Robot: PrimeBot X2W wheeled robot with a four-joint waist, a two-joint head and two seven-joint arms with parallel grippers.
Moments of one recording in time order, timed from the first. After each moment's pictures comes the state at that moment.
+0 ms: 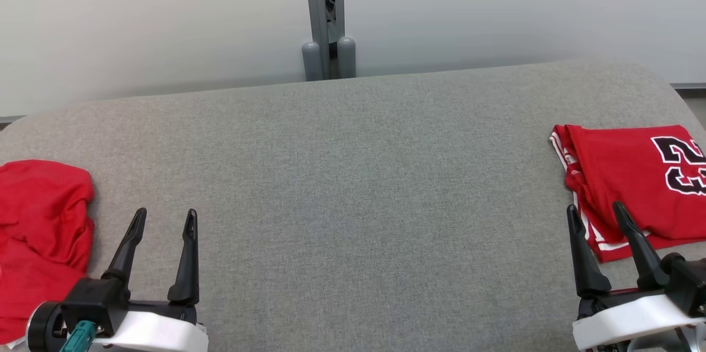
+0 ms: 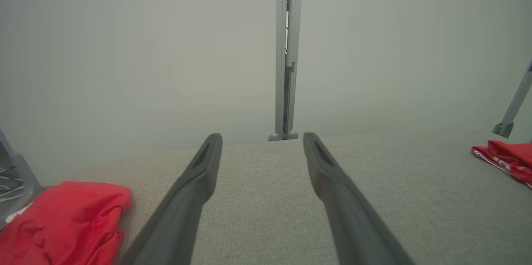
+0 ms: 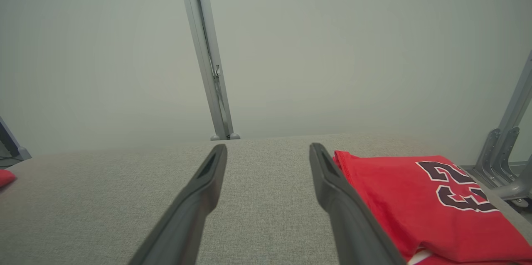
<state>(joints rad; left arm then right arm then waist) 0.02 0.40 -0.33 -0.09 -0.47 0.28 -0.21 0.03 -0.05 -0.03 -0.03 0.19 0.13 -0.10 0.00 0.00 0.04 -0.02</state>
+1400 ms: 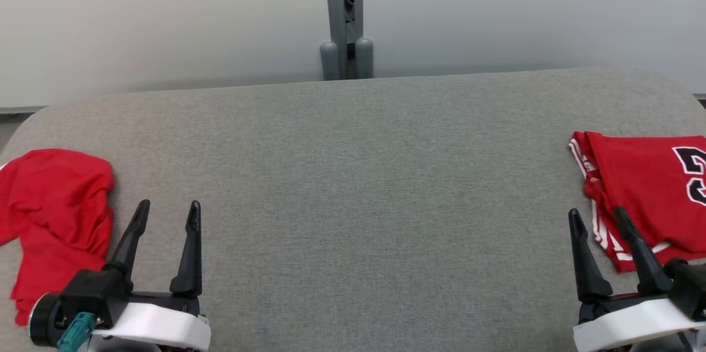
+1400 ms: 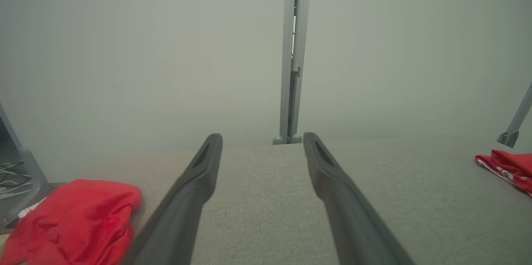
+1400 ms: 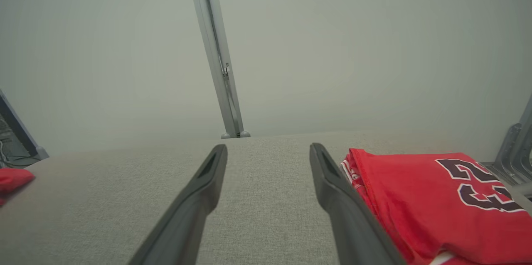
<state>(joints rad) 0.00 0.40 -0.34 -0.11 -0.49 0.29 -0.19 0.06 -0.05 -0.04 -0.05 0.22 0.13 -0.09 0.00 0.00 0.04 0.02</state>
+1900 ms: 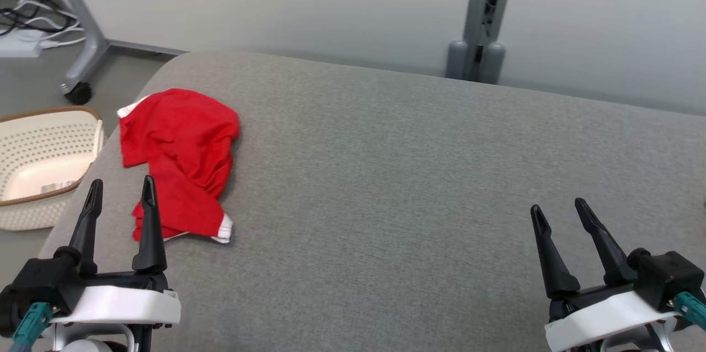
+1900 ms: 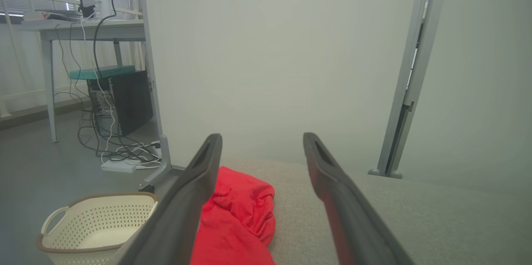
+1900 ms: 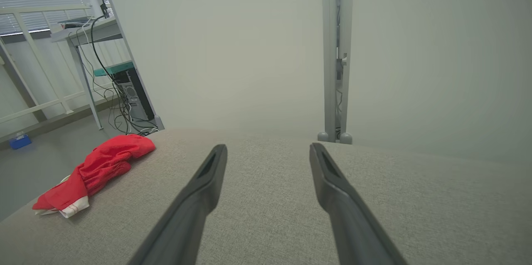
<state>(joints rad) -0.03 0.39 -0.24 -0.07 -0.52 0.27 -0.25 0.02 -0.05 0.06 -0.06 0.22 0.13 -0.07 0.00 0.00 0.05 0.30</state>
